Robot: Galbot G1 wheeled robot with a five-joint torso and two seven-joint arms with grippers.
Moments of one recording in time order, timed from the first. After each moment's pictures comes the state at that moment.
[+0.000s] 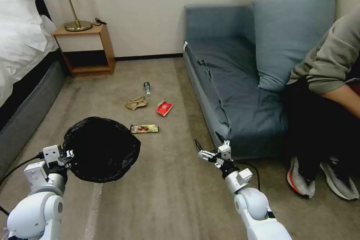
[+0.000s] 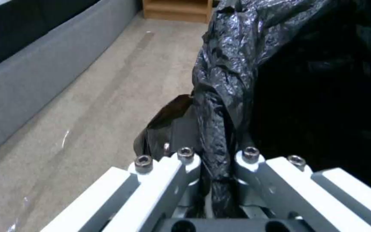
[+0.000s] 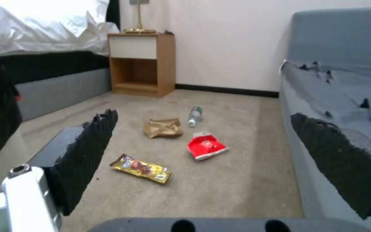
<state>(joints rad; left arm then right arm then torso) 1.41 -1.41 -0.94 -2.09 -0.30 0.55 -0.05 -1.26 1.39 0.36 1.64 0.16 0.24 -0.30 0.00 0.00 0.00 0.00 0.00</state>
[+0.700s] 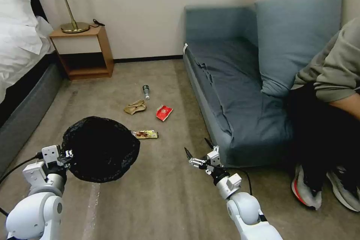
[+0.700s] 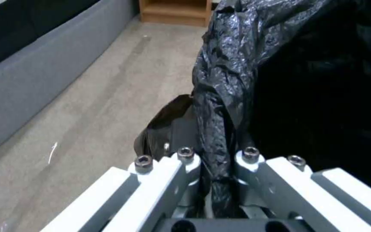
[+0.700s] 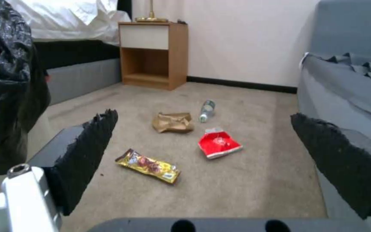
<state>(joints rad) 1.42 -1.41 -0.94 -2.09 -0.30 0.55 -0.05 -1.26 1.39 0.30 1.62 0.12 0.24 -0.30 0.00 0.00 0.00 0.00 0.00</state>
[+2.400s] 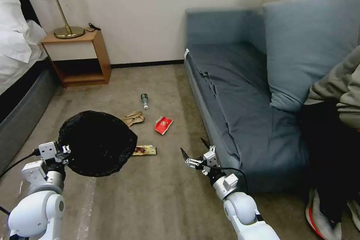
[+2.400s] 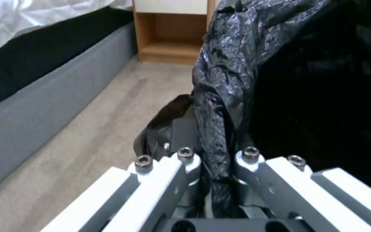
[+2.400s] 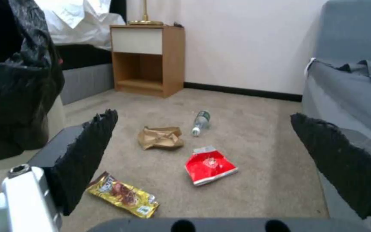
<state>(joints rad) 1.39 -1.42 -0.94 -2.06 -0.25 0.42 -0.04 -1.27 1.40 0.28 1.63 0.12 0.25 -0.30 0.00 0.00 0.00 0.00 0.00</state>
